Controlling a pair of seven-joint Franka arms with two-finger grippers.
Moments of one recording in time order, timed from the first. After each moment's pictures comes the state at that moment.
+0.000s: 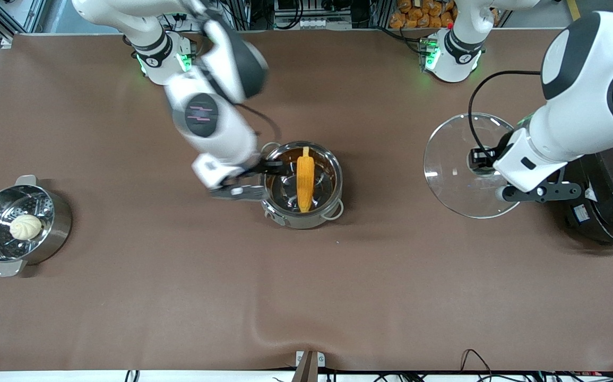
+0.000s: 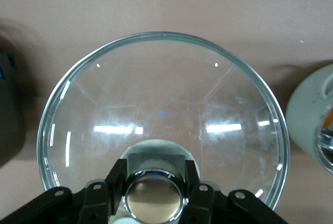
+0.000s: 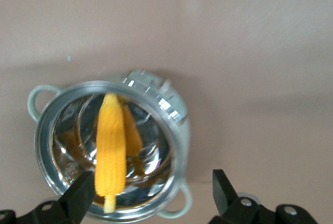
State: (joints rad) left arm -0.23 0.26 -0.02 -1.39 0.02 1.49 -0.25; right arm 0.60 0.38 -0.11 -1.50 0.23 1.87 0.54
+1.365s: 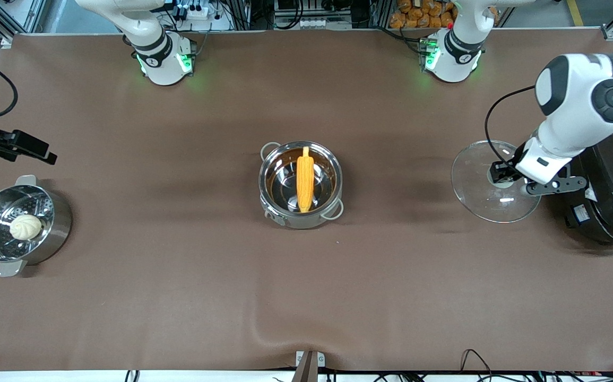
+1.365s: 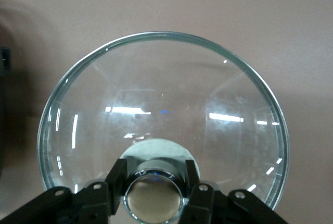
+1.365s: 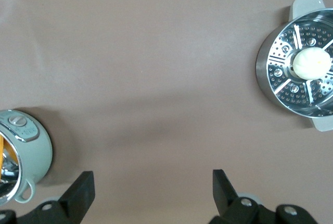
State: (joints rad) left arm -0.04 0.01 -0.02 -2.22 0.04 2.24 -0.19; right arm 0.04 0.03 -0.13 -1.61 0.11 1.63 0.07
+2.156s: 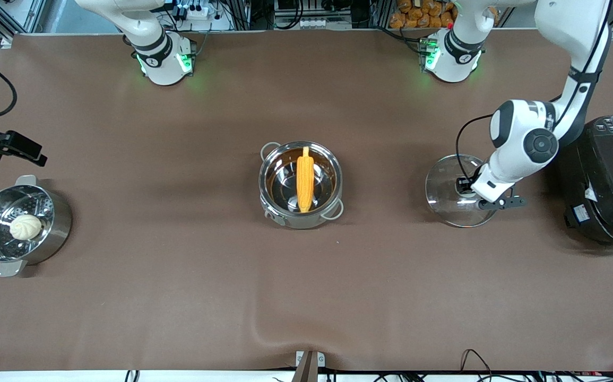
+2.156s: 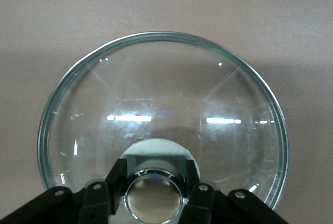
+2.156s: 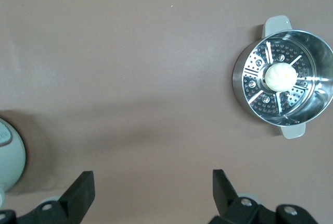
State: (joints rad) left arm -0.05 0.28 -0.05 -2.28 0.04 2.48 -0.19; right arm 0.05 0.05 -0.11 -1.57 0.01 1.62 0.03
